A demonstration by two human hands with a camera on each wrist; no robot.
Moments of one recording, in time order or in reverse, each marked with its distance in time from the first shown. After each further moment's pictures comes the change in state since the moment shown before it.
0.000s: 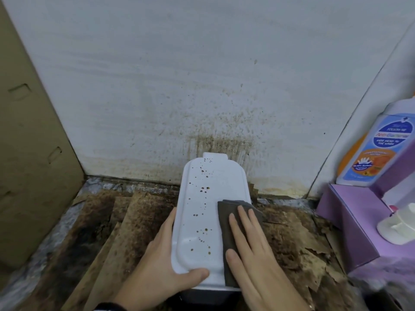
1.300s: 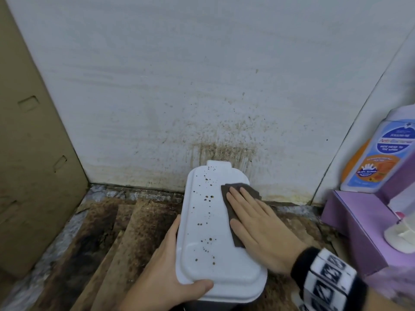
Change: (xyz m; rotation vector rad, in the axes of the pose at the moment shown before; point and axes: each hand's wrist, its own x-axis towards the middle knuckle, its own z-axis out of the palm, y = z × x) left_hand 0.007 -0.004 -0.003 0.009 -0.025 -0.010; right_hand 0.064 0.012 -0.048 -0.379 -0.155 -0.081
